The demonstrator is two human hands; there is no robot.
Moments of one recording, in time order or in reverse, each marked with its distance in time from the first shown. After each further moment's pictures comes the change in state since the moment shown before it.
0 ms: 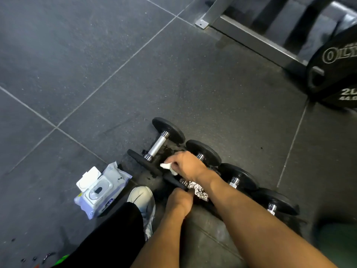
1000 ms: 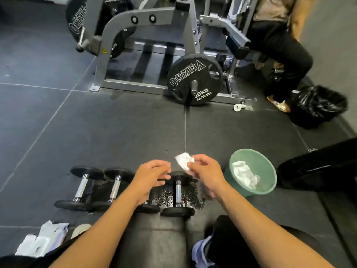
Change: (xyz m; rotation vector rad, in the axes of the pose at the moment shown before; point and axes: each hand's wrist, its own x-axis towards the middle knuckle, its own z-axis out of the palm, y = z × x) left_hand -0.291 0.111 0.100 -0.091 -0.352 0.702; right_hand -0.438 0.044 -0.115 1.161 1.050 0.400
